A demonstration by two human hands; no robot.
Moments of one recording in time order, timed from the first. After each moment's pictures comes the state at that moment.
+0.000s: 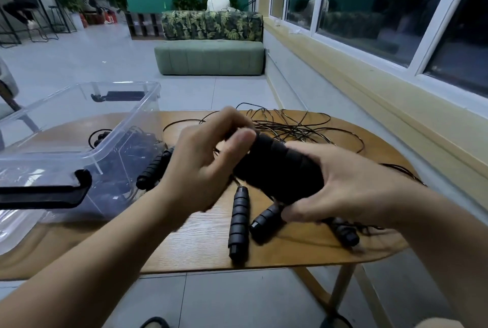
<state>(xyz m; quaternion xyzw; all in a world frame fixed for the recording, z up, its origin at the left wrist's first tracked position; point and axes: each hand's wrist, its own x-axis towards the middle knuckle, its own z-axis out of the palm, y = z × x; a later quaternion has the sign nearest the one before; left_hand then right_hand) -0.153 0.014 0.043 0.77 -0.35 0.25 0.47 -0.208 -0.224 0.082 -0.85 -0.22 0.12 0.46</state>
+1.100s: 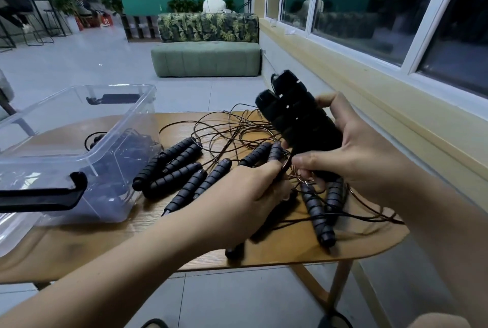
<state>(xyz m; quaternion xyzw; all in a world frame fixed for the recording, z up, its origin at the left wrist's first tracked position) -0.184 -0.025 0.032 0.88 -0.36 0.03 0.31 -0.196 -0.247 0.076 -0.79 -0.14 -0.04 0.59</state>
